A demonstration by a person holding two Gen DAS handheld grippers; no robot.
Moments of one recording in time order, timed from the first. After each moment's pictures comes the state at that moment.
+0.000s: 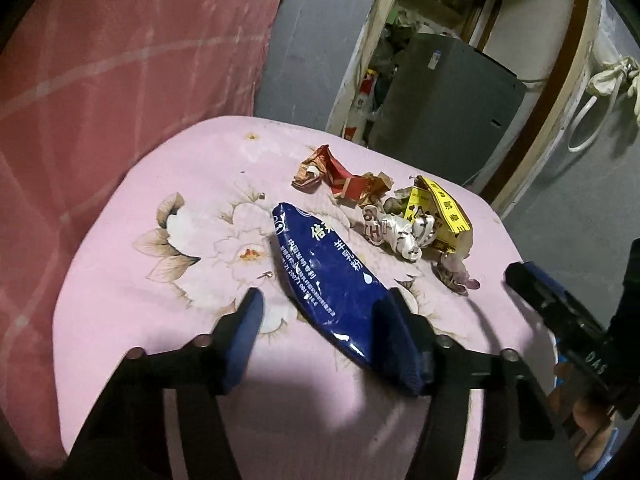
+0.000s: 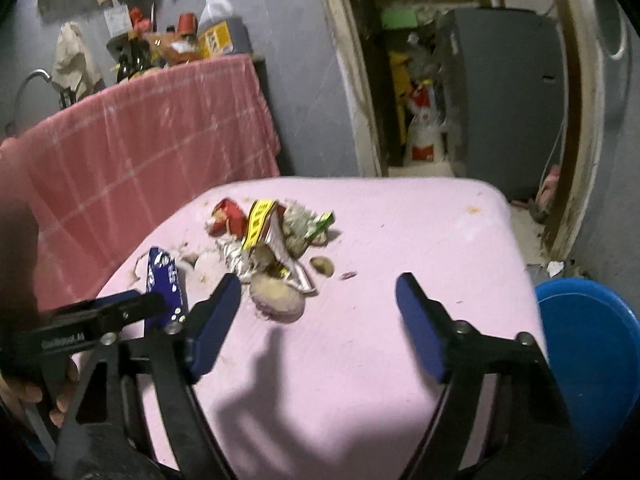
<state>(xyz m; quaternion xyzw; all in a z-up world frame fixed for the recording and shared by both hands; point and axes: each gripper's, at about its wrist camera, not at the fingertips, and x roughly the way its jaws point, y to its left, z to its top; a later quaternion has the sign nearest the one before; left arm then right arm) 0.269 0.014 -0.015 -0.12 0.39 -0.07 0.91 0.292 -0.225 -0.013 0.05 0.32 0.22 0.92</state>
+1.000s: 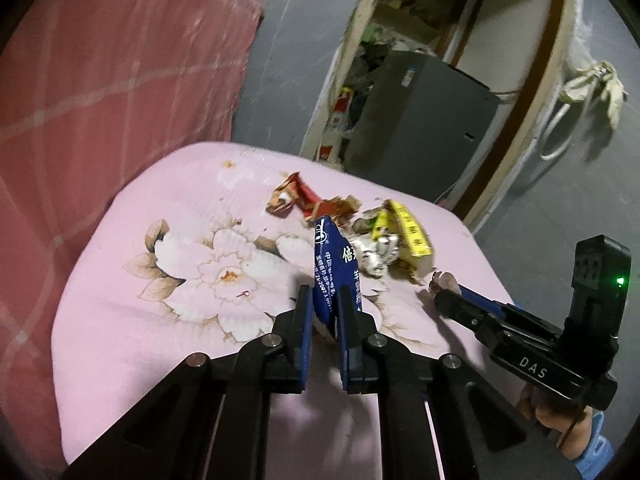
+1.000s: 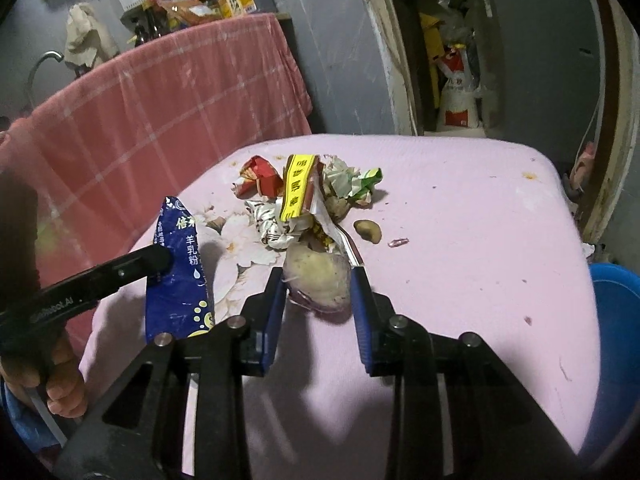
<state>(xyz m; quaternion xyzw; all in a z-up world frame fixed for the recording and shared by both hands) 0.242 0.005 0.009 -0.12 0.34 -0.11 0.93 0.291 -0.215 -0.020 0.06 0.36 0.27 0.89</state>
